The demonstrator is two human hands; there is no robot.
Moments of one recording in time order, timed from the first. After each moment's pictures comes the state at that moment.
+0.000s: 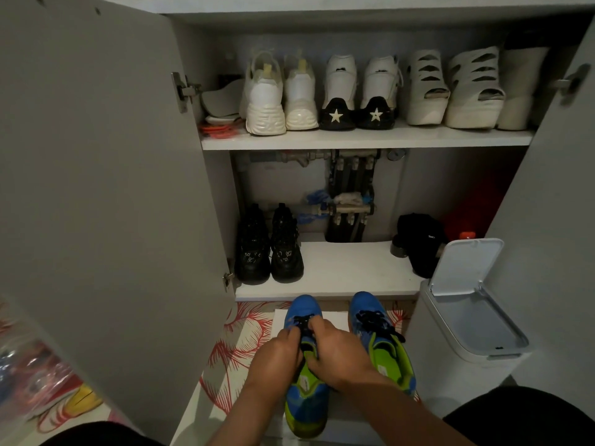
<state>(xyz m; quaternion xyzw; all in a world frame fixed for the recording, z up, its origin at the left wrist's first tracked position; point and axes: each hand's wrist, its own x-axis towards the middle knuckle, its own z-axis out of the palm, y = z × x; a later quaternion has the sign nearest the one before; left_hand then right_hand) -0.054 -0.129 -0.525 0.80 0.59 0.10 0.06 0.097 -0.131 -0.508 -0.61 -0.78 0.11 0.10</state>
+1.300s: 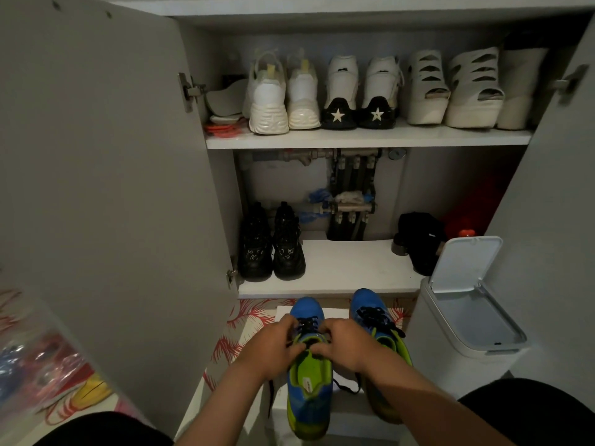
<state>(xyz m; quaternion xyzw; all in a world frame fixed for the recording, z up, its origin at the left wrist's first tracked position) -0.077 -0.123 -0.495 0.78 0.56 0.15 0.25 0.117 -0.124 -0.483 -0.61 -0.74 0.28 0.10</state>
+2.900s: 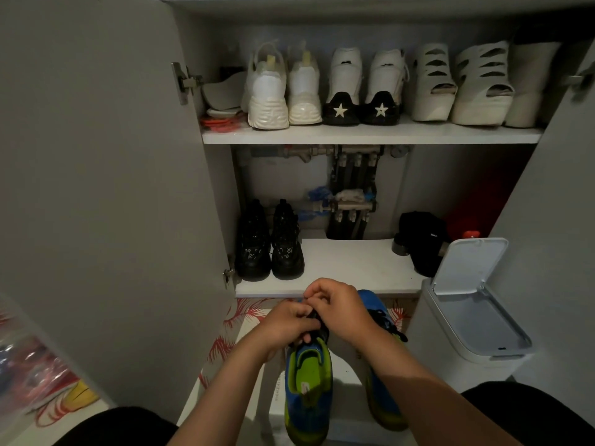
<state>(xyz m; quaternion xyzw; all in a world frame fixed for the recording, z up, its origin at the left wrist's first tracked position) -0.050 -0.098 -0.454 0.61 0.54 0.22 0.54 0.104 -0.091 -0.454 -0.55 -0.68 0.31 0.38</state>
